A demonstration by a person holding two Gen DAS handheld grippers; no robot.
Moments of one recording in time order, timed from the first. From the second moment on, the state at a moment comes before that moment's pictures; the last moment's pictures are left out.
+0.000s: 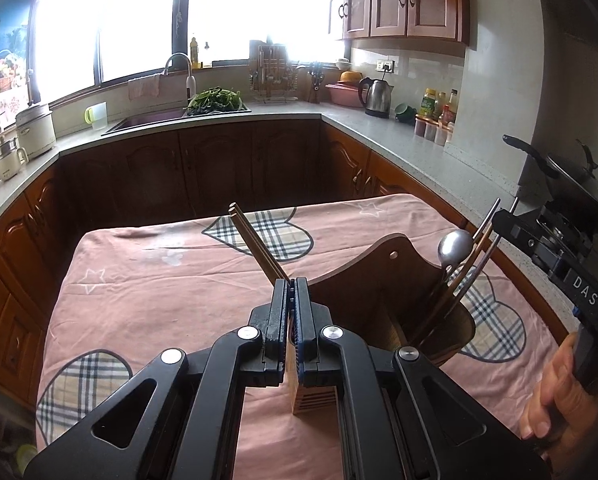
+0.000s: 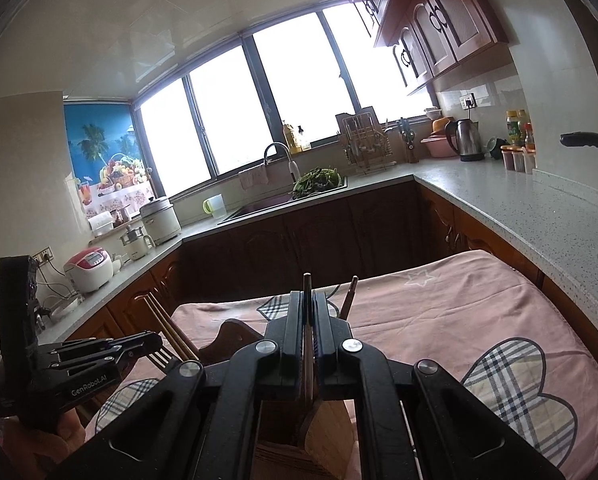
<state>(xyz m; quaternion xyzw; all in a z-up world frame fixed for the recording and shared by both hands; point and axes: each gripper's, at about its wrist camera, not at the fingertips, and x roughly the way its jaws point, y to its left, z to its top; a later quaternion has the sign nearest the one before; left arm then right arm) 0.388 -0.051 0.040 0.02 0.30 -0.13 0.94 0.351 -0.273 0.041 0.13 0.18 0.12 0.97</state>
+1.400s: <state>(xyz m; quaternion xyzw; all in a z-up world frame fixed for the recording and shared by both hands) 0.383 -0.044 0.030 -0.03 0.31 -0.12 0.94 0.336 -0.290 0.053 0.17 0.16 0.13 0.96</state>
